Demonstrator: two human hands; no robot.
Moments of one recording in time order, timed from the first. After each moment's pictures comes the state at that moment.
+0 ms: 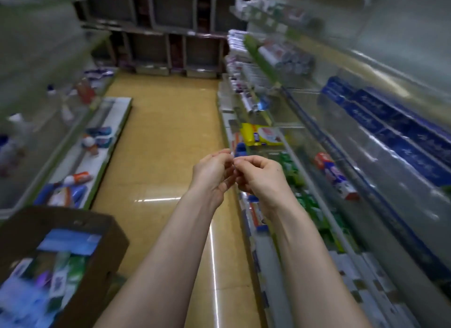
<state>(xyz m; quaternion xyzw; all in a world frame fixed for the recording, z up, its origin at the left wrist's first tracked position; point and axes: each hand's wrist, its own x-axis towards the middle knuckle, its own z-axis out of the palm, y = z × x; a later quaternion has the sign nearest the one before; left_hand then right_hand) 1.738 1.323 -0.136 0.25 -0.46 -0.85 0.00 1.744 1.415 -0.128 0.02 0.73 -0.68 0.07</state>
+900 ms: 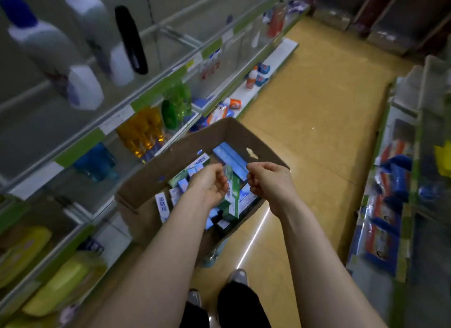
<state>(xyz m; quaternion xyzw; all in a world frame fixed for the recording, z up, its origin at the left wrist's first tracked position) 1.973 0.933 -0.301 0.54 -0.19 -0.81 0.13 1.894 1.027 -0.257 -0.05 0.75 -0.53 0.38</state>
